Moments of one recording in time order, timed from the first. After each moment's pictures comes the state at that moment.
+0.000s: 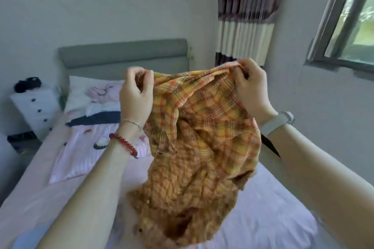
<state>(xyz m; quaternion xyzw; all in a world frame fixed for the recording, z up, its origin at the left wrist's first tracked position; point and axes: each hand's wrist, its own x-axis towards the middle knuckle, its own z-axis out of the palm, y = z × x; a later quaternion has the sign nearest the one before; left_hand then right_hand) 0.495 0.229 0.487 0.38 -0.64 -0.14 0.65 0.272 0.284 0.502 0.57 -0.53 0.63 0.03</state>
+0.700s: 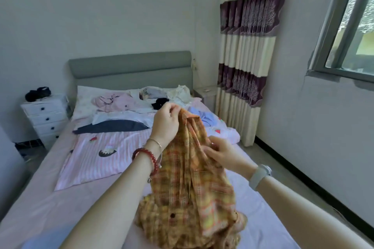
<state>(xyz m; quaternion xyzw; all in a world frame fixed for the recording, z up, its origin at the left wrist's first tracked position) 0.469 0.230 0.456 0.43 -0.71 -0.22 0.52 0.307 0.309 0.404 0.65 -0.59 0.38 -0.28</state>
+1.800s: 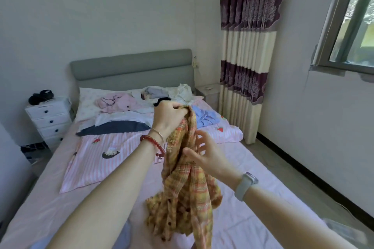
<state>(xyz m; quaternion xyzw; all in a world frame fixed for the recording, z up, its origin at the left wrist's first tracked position) 0.460 0.219 0.477 0.48 -0.72 -0.26 0.42 0.346 0.295 0.383 0.62 -0.58 0.46 -0.26</state>
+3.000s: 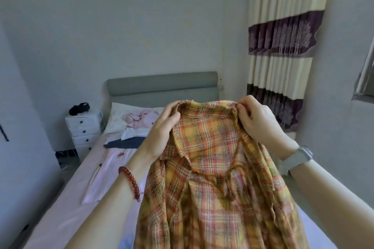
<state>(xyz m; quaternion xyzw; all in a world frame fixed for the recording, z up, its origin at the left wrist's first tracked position) 0.542 0.225 0.511 0.26 -0.71 -0.42 0.50 0.304 0.246 0.521 0.69 -0.55 0.46 0.08</state>
